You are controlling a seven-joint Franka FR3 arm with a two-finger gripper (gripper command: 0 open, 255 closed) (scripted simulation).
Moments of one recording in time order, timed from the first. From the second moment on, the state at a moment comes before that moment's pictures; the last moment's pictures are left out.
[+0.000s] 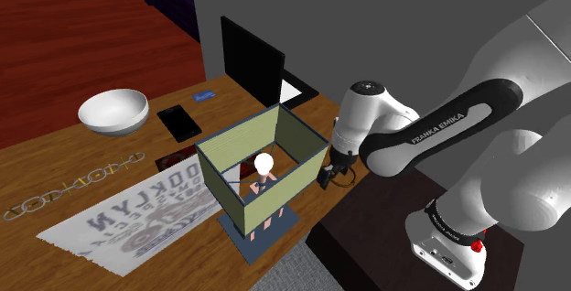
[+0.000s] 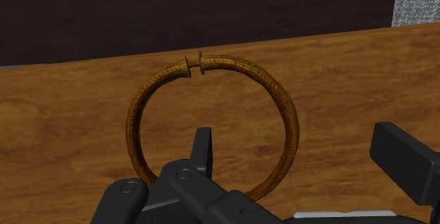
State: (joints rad) arm 0.19 -0.20 0.32 -2.89 0.20 2.64 0.34
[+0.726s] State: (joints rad) arm 0.19 -0.20 0.32 -2.89 0.20 2.64 0.35
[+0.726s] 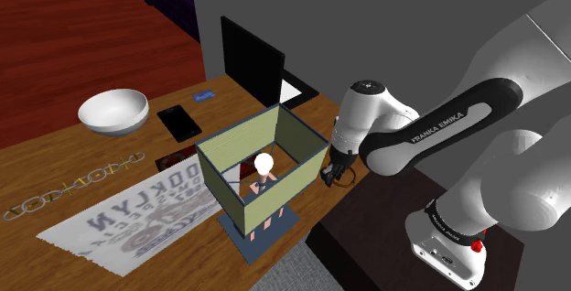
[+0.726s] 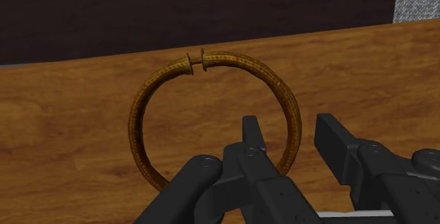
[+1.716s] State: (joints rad) arm 0.21 -0.38 0.30 -2.87 0.22 2.44 0.33
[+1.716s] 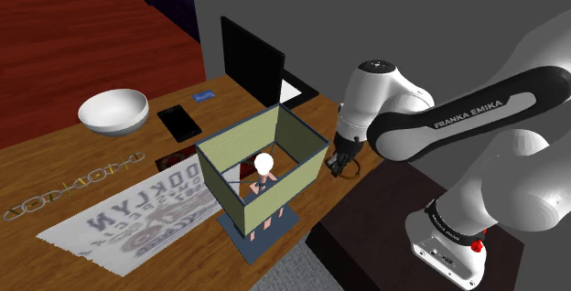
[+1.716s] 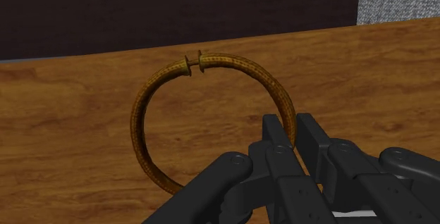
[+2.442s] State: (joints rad) arm 0.21 -0.53 0.27 -2.81 0.21 2.22 0.33
